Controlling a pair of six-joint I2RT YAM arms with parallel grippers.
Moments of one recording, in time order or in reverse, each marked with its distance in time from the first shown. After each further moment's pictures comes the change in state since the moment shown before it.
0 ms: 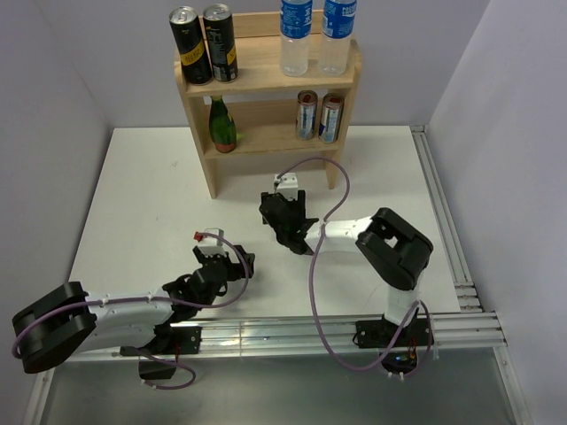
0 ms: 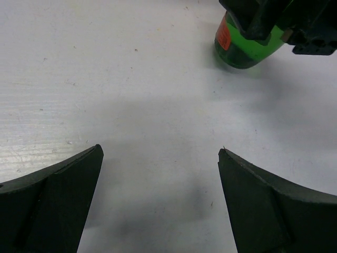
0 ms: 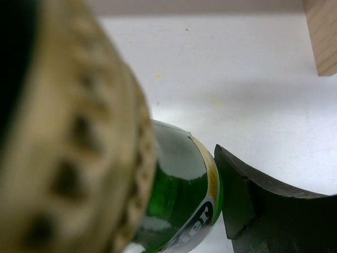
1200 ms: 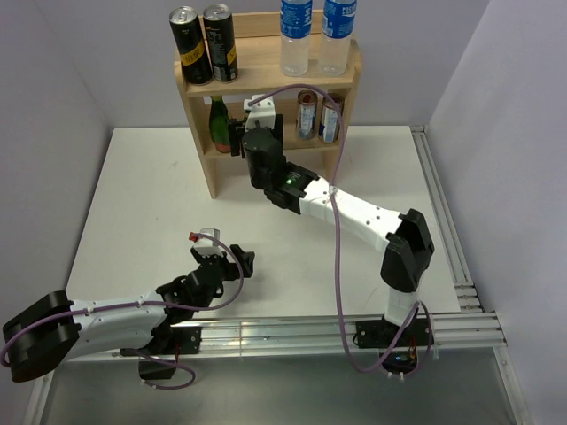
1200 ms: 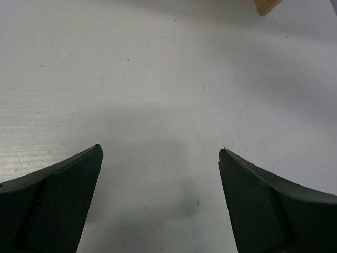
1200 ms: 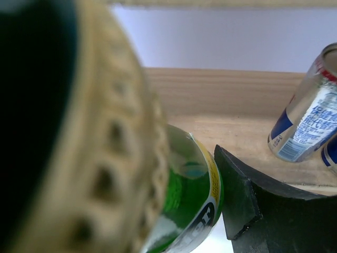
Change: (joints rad) left arm -0.022 -0.113 0.000 -0.061 -0.021 -0.017; right arm 0.032 -0.043 0.694 -0.203 0.018 -0.352
